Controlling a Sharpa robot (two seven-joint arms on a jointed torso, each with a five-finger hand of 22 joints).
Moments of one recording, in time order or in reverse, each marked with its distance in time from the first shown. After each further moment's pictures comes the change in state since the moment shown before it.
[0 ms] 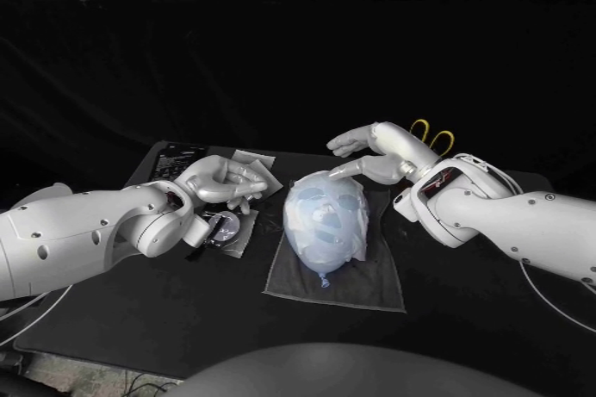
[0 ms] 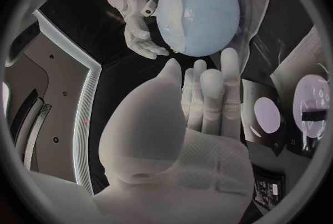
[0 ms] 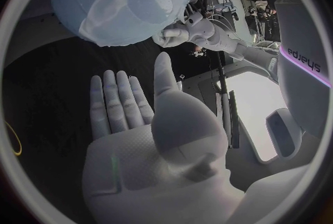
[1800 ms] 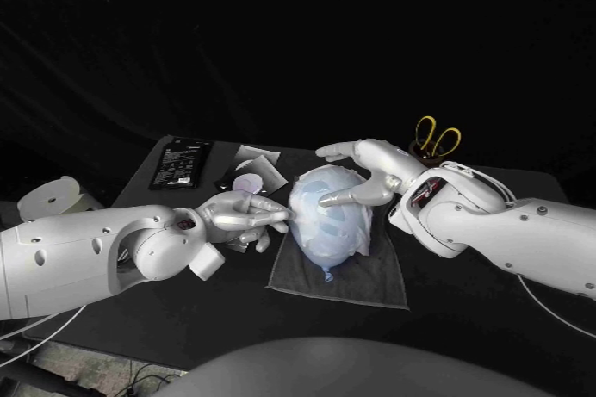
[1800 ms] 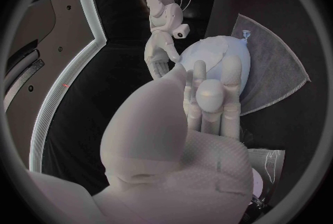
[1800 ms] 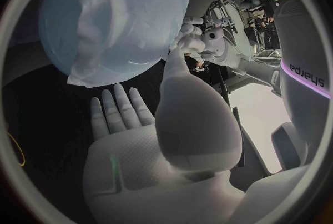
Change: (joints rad) left arm -0.041 -0.032 -0.037 0.135 0.308 0.238 -0.072; left_hand 0.030 0.011 0.152 -0.003 0.000 0.014 -0.003 -0.112 -0.067 0.118 -0.011 -0.219 -0.082 0.080 -0.010 0.031 0.064 -0.016 -0.016 -0.016 0.236 0.206; right arm -0.020 0.023 -0.008 0.051 -0.114 0.085 -0.165; right_hand 0.090 -0.360 0.274 0.553 0.004 -0.225 -0.046 -0.004 -0.044 -0.246 0.066 -0.002 -0.005 -0.360 0.065 -0.004 -0.180 -0.070 -0.381 0.003 -0.017 -0.200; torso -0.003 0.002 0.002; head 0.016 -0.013
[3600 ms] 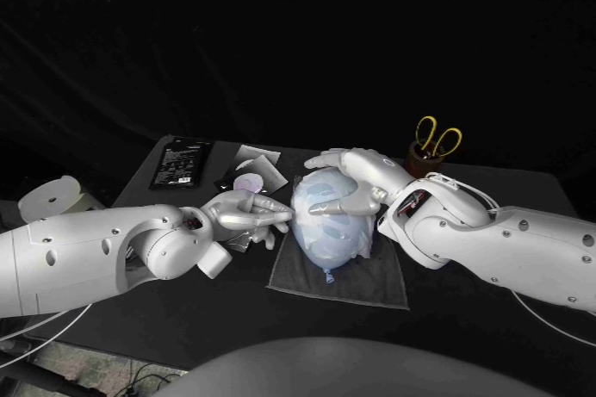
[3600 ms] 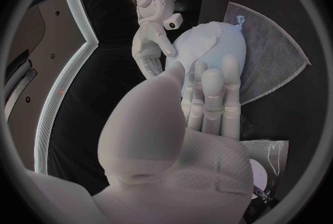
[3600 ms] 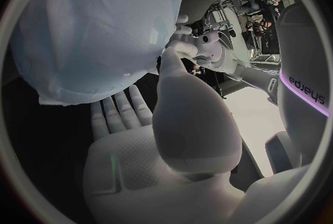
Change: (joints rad) left arm 0.000 0.027 0.000 -0.005 -0.043 -0.106 -0.028; left_hand -0.023 -0.040 0.022 -0.005 0.000 -0.039 0.014 -0.018 -0.021 -0.149 0.024 0.194 0.146 -0.138 0.023 -0.070 -0.112 0.007 -0.091 0.027 -0.096 -0.105; right arm -0.034 0.037 0.000 0.016 -0.098 -0.034 -0.045; right_hand 0.051 -0.034 0.065 -0.001 0.080 0.055 0.008 0.010 0.005 -0.041 -0.004 -0.005 -0.002 -0.089 0.004 -0.012 -0.047 -0.001 -0.008 0.000 0.005 -0.010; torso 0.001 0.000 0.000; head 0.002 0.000
